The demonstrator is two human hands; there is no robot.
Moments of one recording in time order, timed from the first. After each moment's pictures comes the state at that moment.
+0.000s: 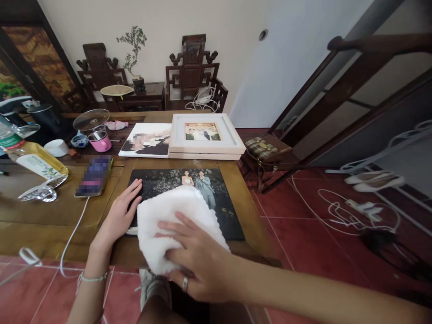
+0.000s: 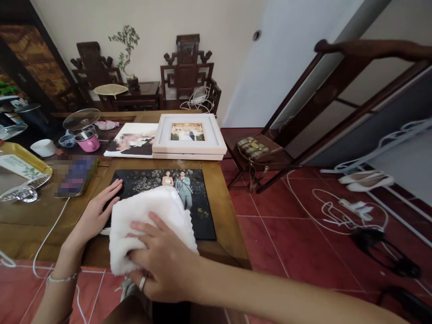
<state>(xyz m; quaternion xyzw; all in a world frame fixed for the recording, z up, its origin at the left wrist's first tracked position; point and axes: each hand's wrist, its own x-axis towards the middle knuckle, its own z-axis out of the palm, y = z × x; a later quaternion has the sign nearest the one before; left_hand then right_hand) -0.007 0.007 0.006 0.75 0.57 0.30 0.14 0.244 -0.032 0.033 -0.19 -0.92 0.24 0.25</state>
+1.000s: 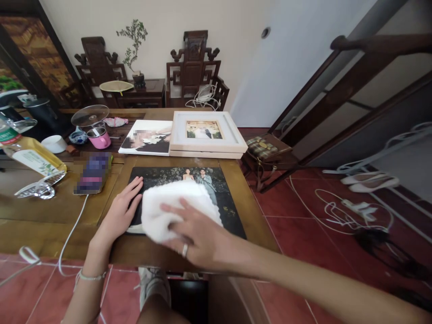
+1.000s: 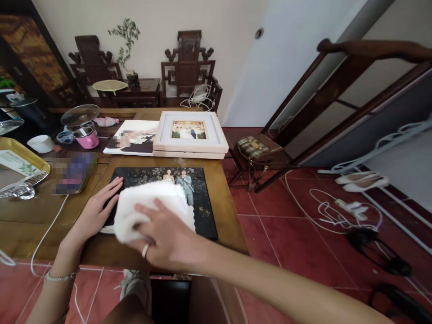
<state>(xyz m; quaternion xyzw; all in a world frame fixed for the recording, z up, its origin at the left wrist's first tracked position) -0.007 0.007 0.006 0.76 0.57 0.29 0.14 0.241 -0.007 0.049 -0.24 -0.89 0.35 0.18</state>
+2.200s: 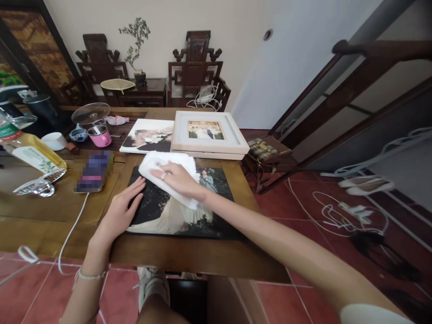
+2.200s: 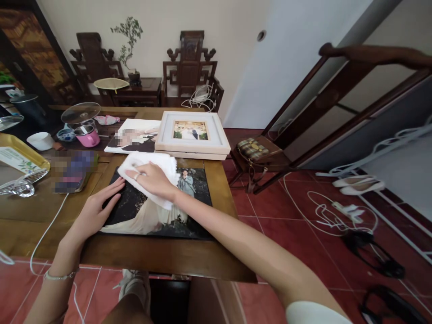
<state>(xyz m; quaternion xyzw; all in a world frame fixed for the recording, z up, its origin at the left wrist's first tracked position) -0.008 0.007 0.005 0.76 0.55 0.32 0.14 0.181 0.096 0.041 -0.34 -0.79 0.41 0.30</state>
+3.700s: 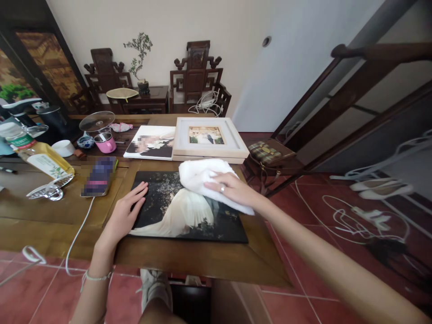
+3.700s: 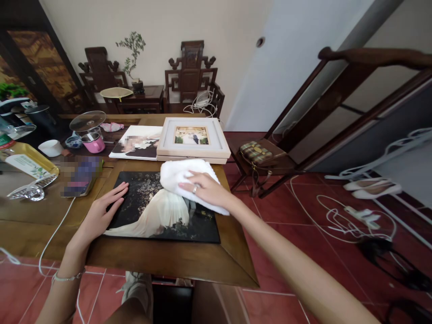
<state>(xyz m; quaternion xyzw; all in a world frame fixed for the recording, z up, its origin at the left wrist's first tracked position) -0.006 0.004 0.009 0.75 0.57 0.32 0.15 0.307 0.092 0.033 -0.37 -0.82 0.36 0.26</state>
